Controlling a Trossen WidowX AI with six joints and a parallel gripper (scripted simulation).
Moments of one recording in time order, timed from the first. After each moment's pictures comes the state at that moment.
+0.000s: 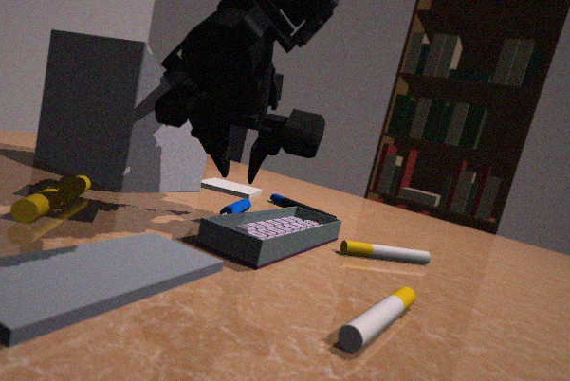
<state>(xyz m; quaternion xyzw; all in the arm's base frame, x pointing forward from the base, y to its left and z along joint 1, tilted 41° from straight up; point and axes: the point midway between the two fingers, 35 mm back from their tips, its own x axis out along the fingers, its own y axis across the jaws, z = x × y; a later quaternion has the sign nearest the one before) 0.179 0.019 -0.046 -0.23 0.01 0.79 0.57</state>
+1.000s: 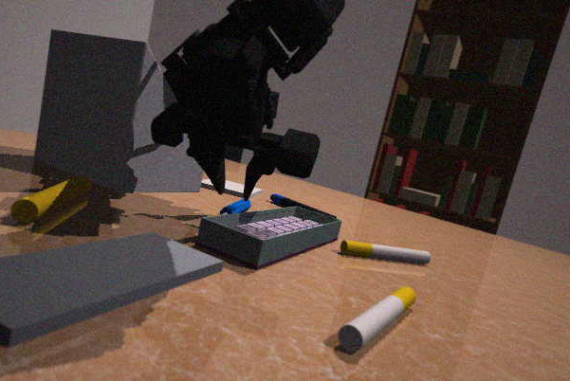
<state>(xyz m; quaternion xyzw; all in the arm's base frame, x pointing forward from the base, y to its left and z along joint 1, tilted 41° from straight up) 0.177 0.034 -0.063 -0.23 0.01 0.79 0.57</state>
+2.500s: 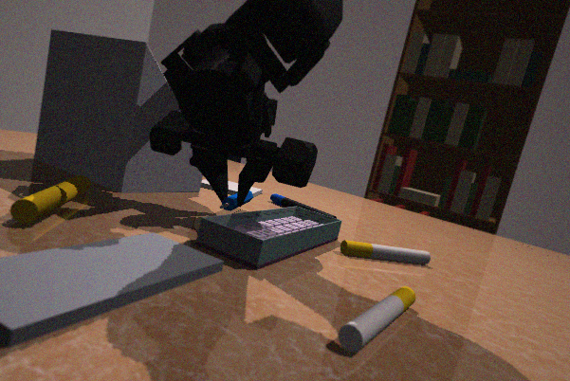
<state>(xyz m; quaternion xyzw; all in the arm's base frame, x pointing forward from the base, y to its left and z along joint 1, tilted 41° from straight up) 0.175 0.041 -0.069 -0.22 0.01 0.79 0.57</state>
